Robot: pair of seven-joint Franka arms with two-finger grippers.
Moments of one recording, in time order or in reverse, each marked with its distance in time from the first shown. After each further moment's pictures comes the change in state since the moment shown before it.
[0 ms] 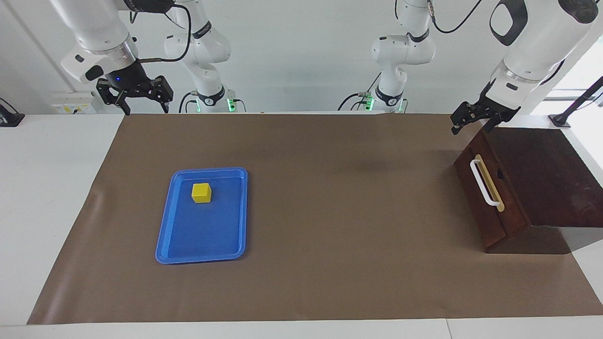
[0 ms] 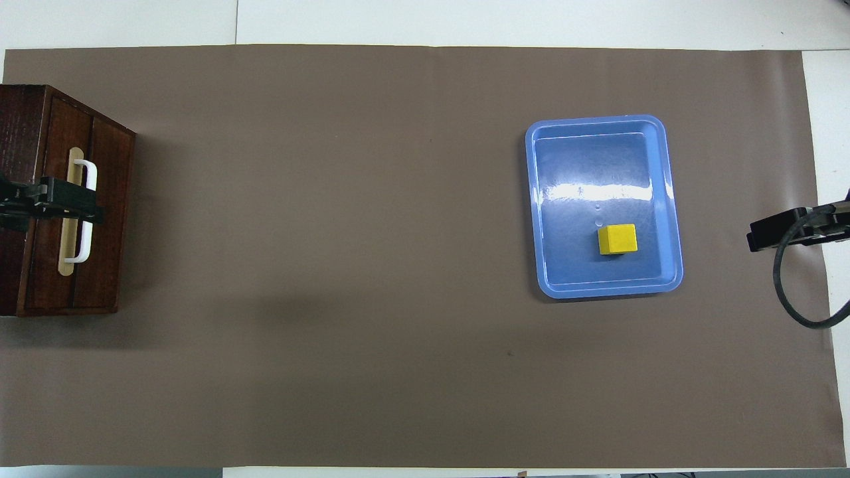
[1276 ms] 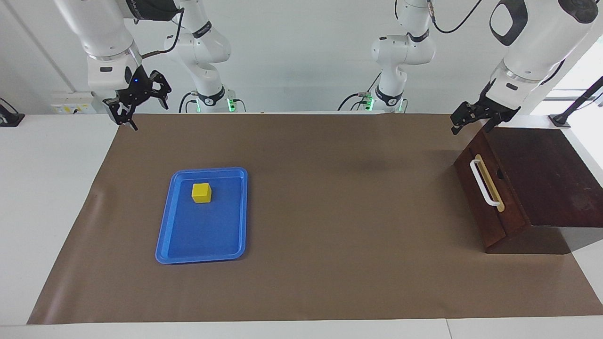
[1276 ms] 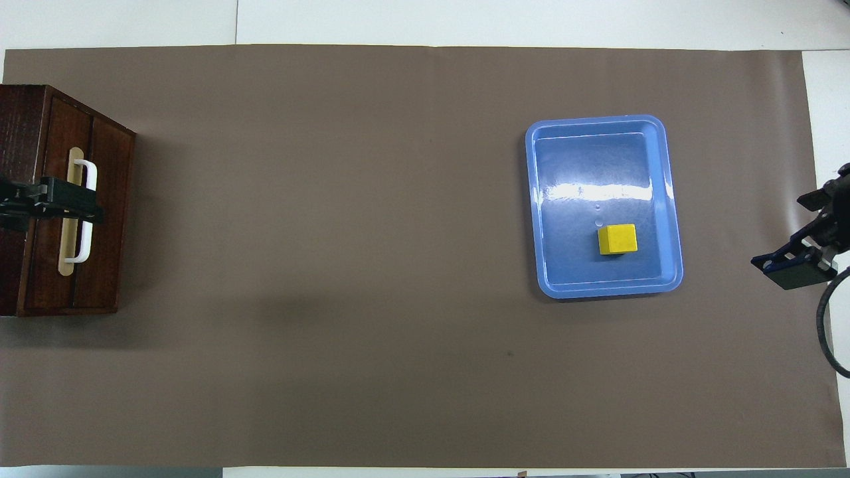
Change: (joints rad) left arm 0.000 0.000 0.000 0.000 0.000 0.000 0.000; right arm 0.000 -0.047 0.001 -0.128 0.003 0.136 -0.912
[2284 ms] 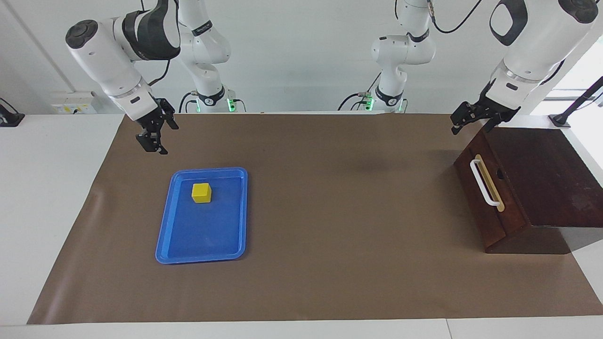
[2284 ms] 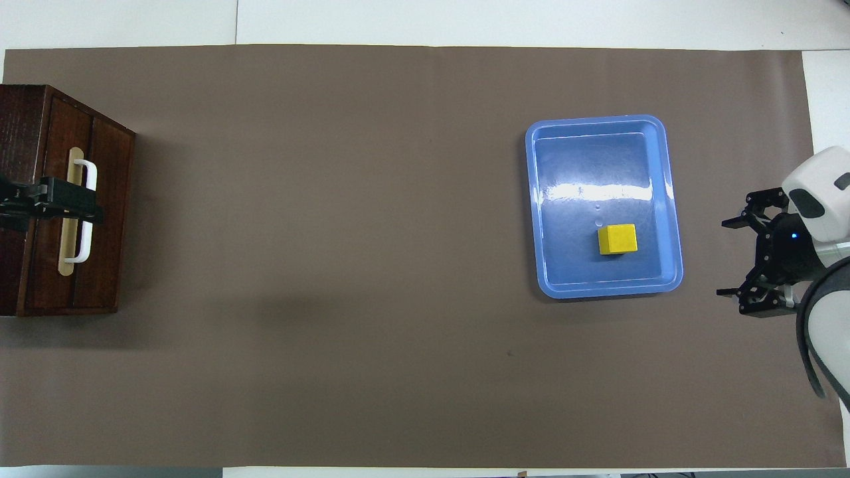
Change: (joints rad) left arm 0.000 0.000 0.000 0.000 0.000 0.000 0.000; right arm -0.114 -0.079 -0.004 -0.402 0.267 0.305 -0.642
